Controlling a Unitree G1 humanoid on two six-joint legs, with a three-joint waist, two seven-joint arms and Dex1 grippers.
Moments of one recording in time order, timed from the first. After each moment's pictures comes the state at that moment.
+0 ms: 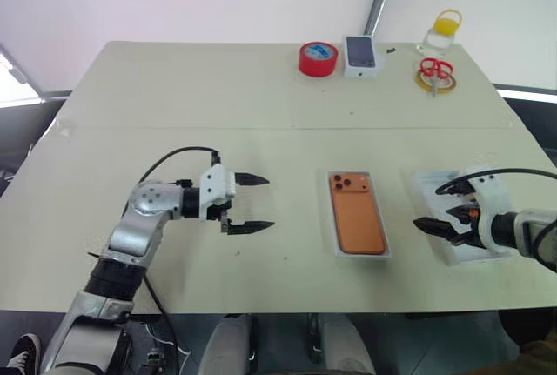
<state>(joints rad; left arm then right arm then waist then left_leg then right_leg) -0.39 0.51 -0.15 0.03 -0.27 0.02 -1.21 -0.14 -0.97 -0.29 -0.33 0.46 1.38 0.64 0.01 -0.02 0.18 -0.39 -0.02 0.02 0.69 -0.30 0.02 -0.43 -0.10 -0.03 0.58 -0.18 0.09</state>
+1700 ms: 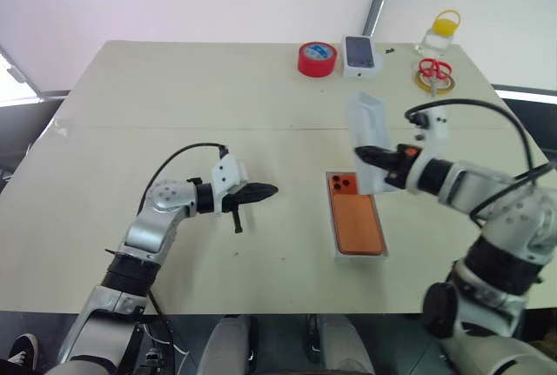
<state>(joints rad) -0.45 0.45 -0.17 0.11 -0.25 0.11 -1.05 -0.58 -0.20 -0.55 -0.48 0.66 1.61 0.40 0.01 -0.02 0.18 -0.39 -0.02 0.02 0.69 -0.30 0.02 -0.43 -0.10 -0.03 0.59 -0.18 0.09</state>
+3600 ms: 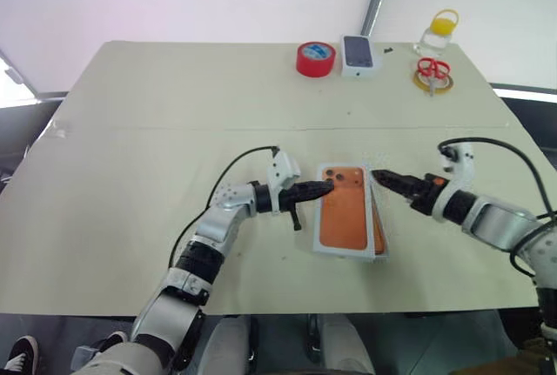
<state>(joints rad) -0.59 0.07 -0.24 0.45 -0.25 -0.02 -1.02 -0.20 -0.84 -0.22 -0.13 1.23 0.84 0.14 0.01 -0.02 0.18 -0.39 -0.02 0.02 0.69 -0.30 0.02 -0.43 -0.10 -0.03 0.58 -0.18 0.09</state>
